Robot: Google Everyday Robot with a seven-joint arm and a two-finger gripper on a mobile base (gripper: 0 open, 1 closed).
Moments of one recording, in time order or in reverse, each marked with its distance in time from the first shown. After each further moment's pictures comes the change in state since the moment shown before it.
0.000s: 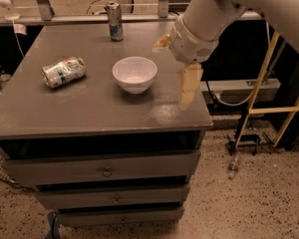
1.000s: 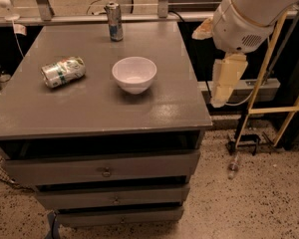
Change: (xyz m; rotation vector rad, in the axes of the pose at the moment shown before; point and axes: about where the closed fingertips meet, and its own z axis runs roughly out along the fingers) arm 0.036 0.043 -0.081 0.078 0.103 0.206
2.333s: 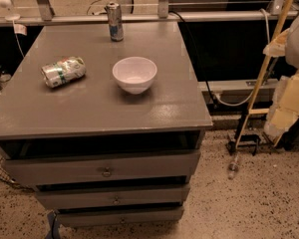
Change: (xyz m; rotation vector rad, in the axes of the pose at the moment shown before) arm 0.071 0.088 -0.067 0.001 0.143 0.397
